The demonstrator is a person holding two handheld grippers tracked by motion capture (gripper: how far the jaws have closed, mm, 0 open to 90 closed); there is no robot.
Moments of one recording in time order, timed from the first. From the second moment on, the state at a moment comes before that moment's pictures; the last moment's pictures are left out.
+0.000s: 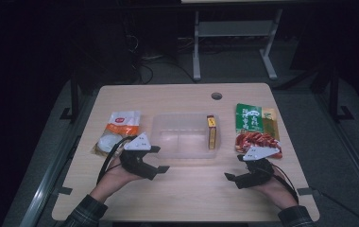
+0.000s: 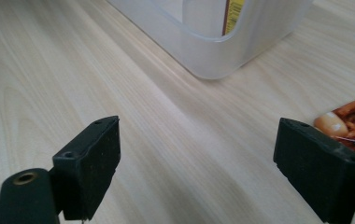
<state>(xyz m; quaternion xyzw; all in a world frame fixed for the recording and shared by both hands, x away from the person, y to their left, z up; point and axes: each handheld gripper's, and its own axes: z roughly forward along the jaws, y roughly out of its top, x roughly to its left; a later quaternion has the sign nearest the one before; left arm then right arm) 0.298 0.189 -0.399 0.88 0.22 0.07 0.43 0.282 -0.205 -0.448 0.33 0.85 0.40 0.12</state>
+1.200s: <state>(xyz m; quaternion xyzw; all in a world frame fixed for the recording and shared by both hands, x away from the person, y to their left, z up) 0.264 0.227 -0.446 0.88 0.26 0.05 0.39 0.375 -0.318 -0.453 0.53 0.76 0.30 0.23</state>
